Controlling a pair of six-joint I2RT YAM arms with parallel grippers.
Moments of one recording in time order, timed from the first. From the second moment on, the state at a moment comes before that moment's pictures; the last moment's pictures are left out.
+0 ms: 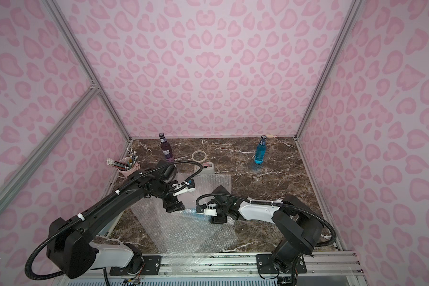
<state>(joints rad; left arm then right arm) -0.53 1.33 1.09 -1.02 0.30 0.69 0.86 1.61 0.76 -0.12 -0.24 -0.69</state>
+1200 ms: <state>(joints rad) -0.53 1.34 0.94 -0.89 0.26 0.63 0.86 1.24 0.68 -0.23 -0.33 -0.65</state>
